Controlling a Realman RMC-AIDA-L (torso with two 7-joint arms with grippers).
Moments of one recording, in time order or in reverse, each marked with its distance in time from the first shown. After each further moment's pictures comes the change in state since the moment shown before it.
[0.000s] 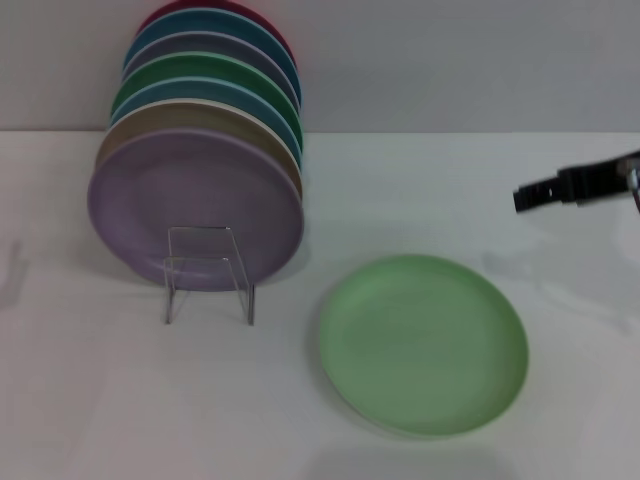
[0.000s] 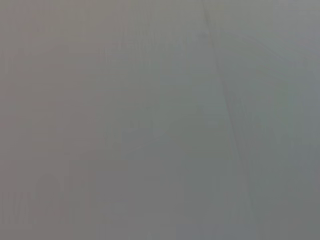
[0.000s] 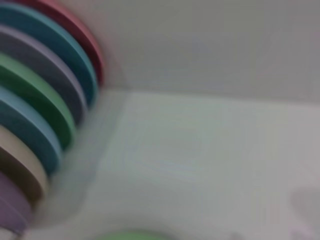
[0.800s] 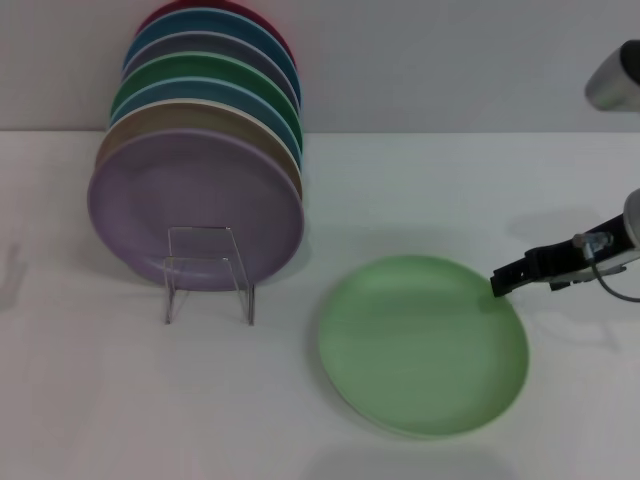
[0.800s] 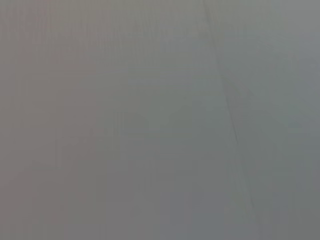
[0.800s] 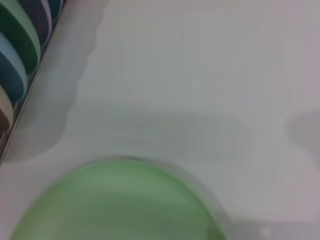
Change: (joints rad) left arm 0.007 0.003 0.001 -0.001 0.004 0.000 -0.011; right arm 0.073 0.013 -0.016 -0.328 -0.026 -0.040 -0.047
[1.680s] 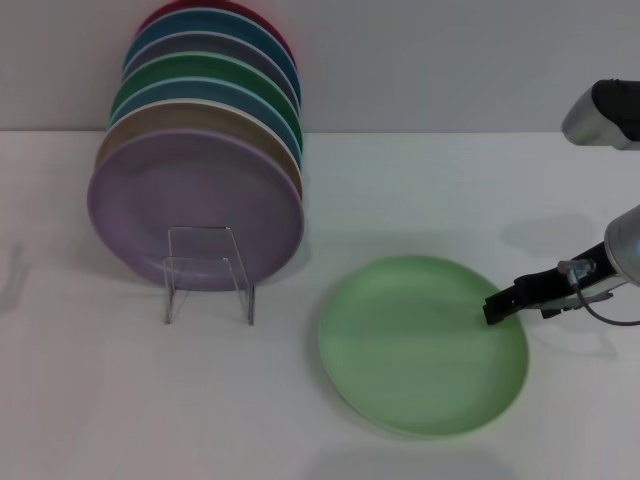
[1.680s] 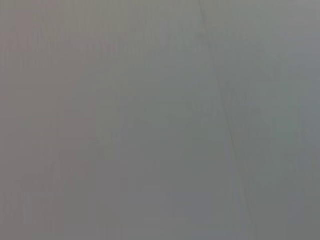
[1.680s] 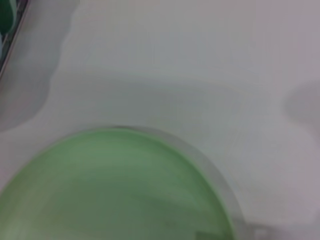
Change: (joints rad) left arm 0.002 0.000 0.012 0.000 -0.001 0.006 0.000; right arm 0.032 0.003 -0.011 -0.158 -0.006 -0.062 -0.026
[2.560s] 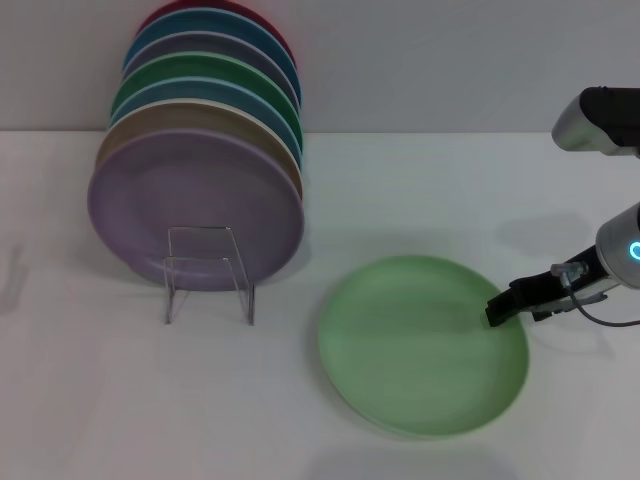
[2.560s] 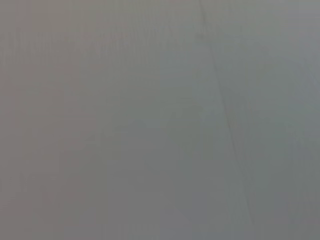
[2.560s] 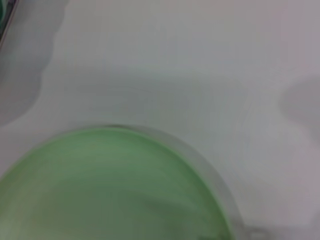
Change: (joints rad) left arm 0.004 -0.002 0.000 0.000 0.001 0.003 0.000; right arm 0.028 0.000 0.000 -0.066 -0.014 -0.035 -0.012
